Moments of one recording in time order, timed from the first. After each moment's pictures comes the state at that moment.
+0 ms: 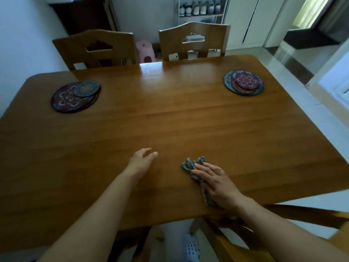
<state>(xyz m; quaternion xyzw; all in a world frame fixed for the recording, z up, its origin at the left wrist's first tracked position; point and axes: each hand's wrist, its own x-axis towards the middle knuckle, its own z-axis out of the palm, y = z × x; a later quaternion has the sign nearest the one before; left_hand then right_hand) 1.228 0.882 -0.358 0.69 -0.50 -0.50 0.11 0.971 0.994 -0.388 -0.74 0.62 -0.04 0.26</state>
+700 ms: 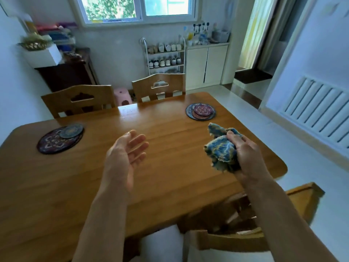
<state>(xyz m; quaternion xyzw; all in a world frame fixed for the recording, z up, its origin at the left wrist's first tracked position) 1.180 1.004 -0.157 0.45 -0.39 -0.63 0.50 0.948 1.081 -0.160 -0.17 0.56 -0.70 0.42</state>
